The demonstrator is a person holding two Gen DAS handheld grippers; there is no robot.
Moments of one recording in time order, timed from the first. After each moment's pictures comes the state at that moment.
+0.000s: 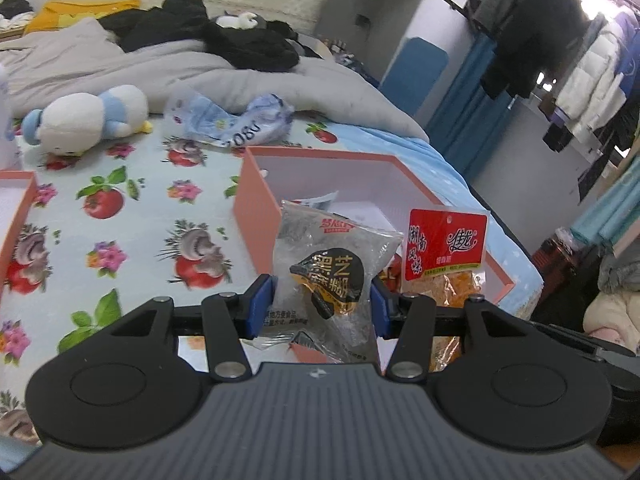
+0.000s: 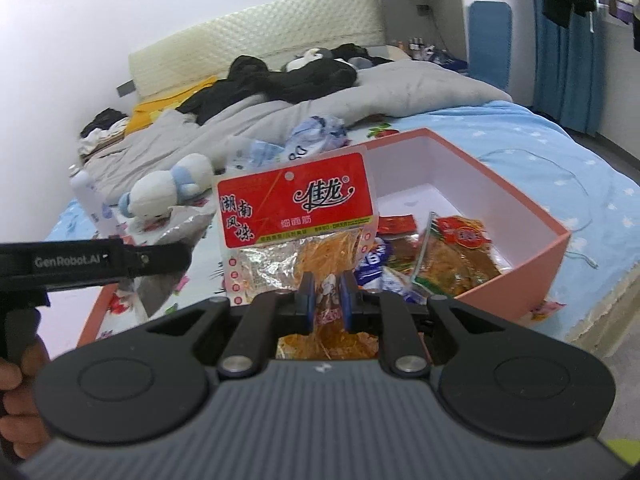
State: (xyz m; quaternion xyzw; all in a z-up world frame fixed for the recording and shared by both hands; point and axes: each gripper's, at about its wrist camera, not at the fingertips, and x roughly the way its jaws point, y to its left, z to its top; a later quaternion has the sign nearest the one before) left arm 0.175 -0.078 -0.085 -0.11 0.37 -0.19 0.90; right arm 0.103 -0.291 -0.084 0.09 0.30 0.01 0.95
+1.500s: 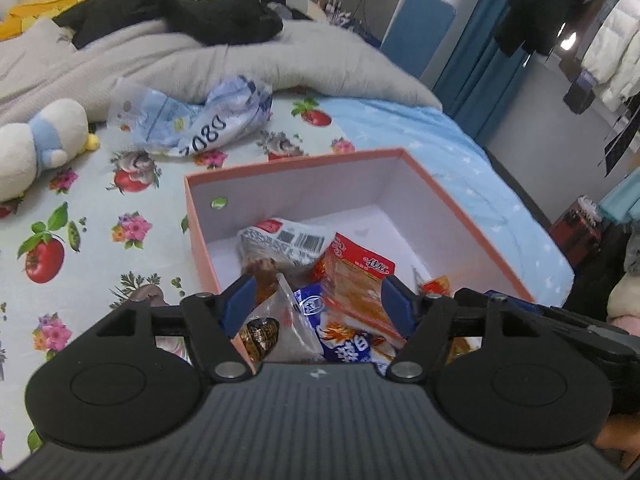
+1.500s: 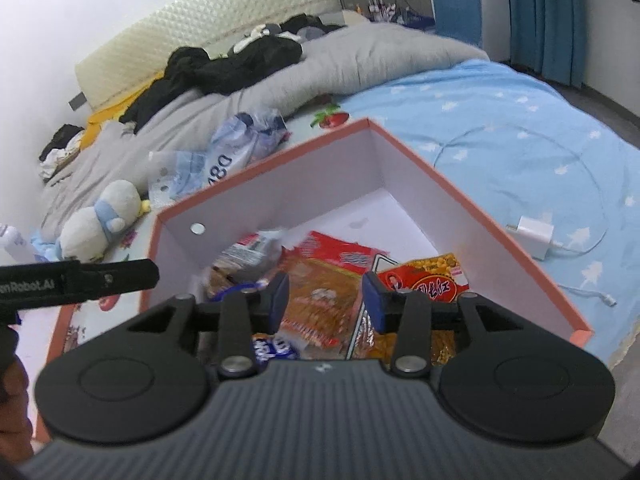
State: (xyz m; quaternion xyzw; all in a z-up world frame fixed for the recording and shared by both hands) left arm 0.320 -0.166 -0.093 -0.06 0.41 -0.19 0.89; right arm 0.227 -0.375 -0.105 0.15 0.34 -0.01 0.93
